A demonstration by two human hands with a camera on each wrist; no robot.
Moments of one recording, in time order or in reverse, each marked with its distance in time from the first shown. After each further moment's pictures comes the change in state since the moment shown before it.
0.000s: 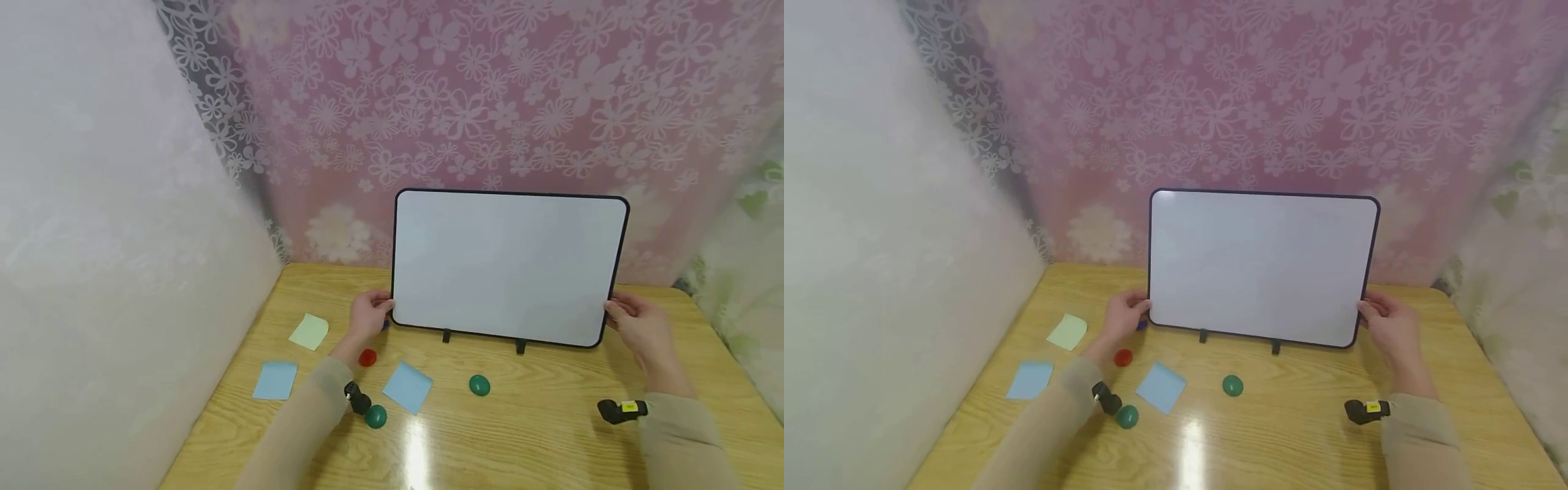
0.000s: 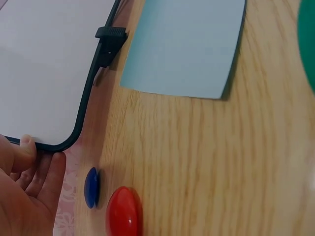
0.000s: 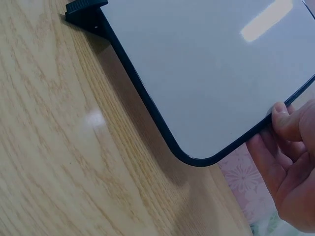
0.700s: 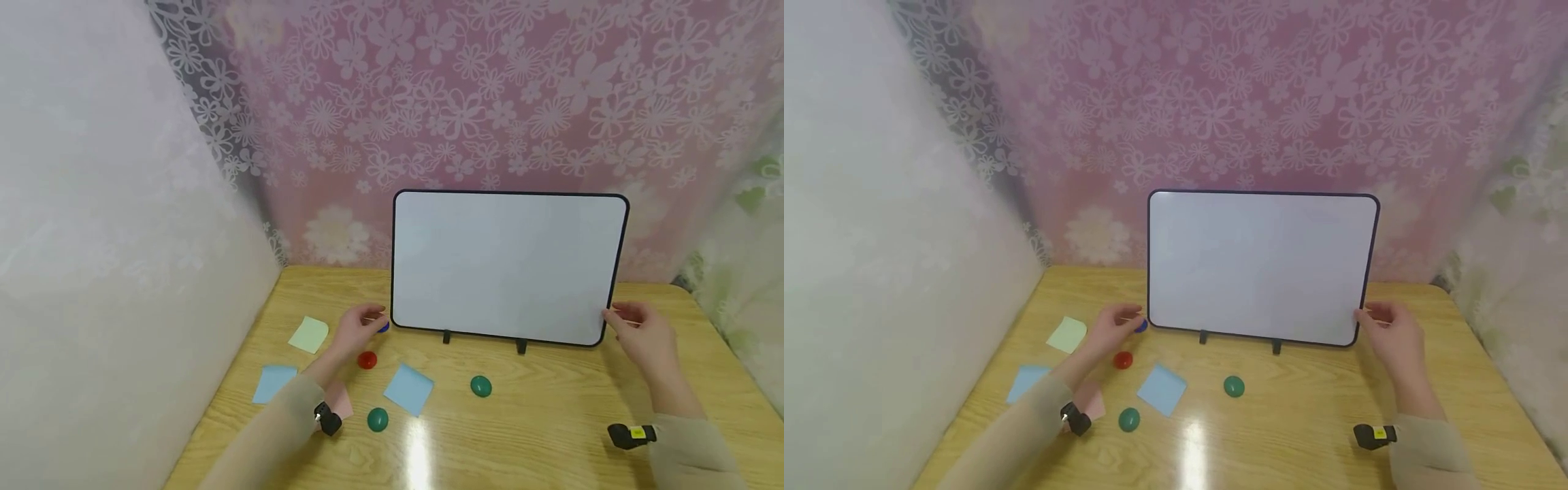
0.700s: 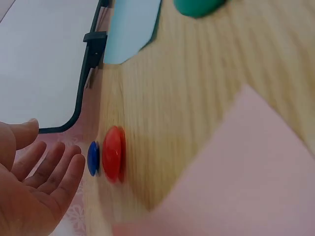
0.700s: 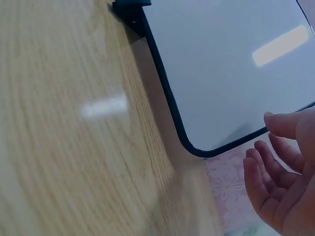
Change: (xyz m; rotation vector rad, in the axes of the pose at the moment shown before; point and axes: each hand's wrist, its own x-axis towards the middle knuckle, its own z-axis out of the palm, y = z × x) left_hand -0.024 -0.014 -0.040 0.176 -0.211 0.123; right_hand -0.031 -0.001 -0.001 -0.292 0.041 -0.110
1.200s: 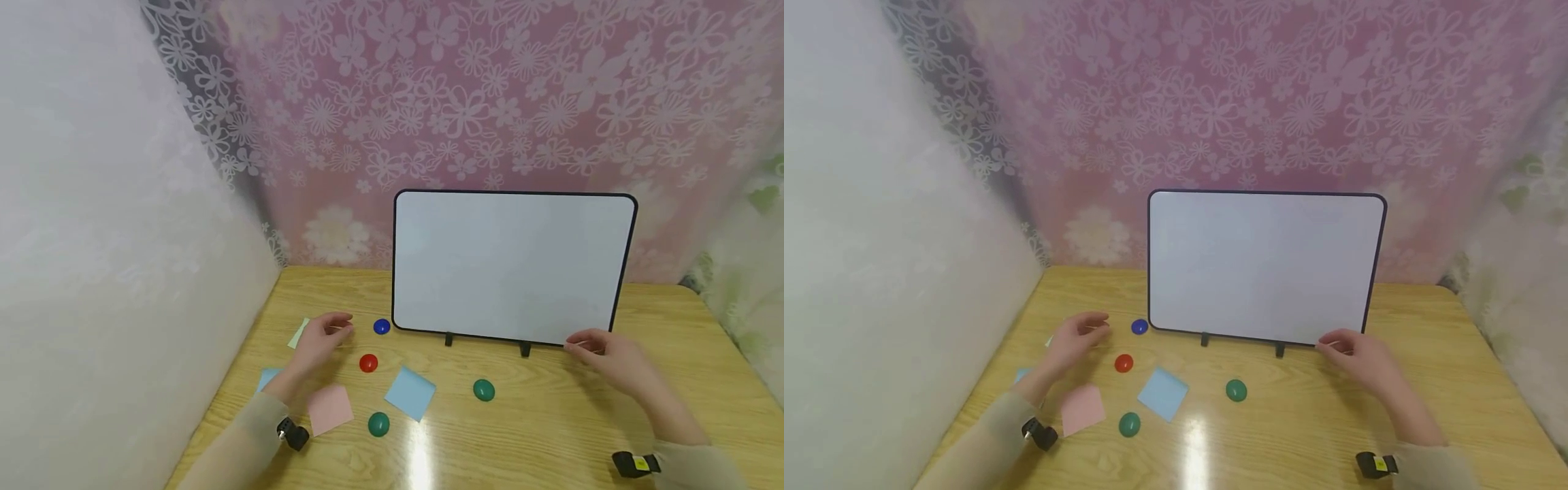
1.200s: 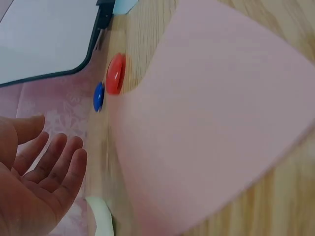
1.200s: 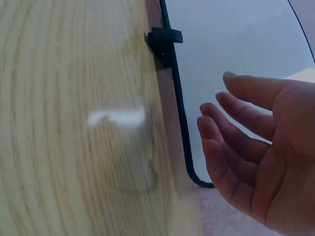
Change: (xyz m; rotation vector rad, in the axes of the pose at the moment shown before) left_hand -0.028 -0.025 -0.058 0.026 0.069 -0.017; right_hand -0.026 -0.026 0.025 -0.193 -0.388 -0.174
